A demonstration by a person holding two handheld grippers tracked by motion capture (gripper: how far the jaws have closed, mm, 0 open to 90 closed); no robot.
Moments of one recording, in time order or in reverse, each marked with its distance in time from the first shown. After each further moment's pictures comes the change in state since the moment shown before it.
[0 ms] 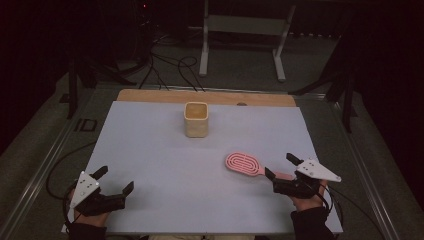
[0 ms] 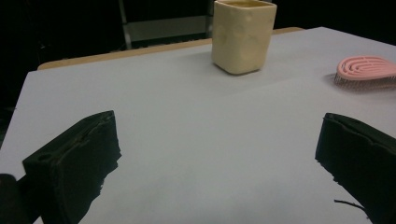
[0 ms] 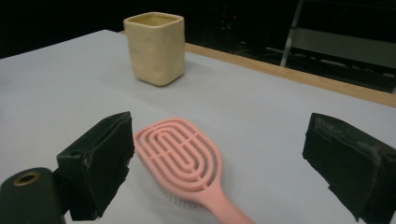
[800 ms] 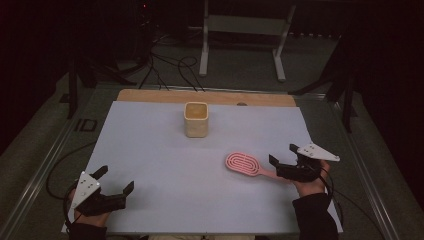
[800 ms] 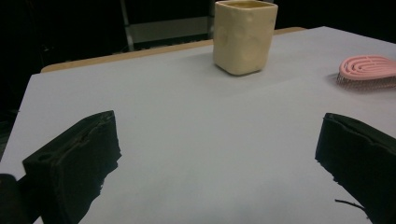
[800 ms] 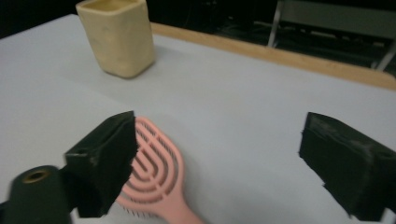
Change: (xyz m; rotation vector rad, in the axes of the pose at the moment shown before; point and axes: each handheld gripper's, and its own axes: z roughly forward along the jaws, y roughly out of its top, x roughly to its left) left arm -0.002 0.001 0.000 -0.005 0.006 0.010; right arm -0.033 0.012 0.024 0.104 -0.046 0.050
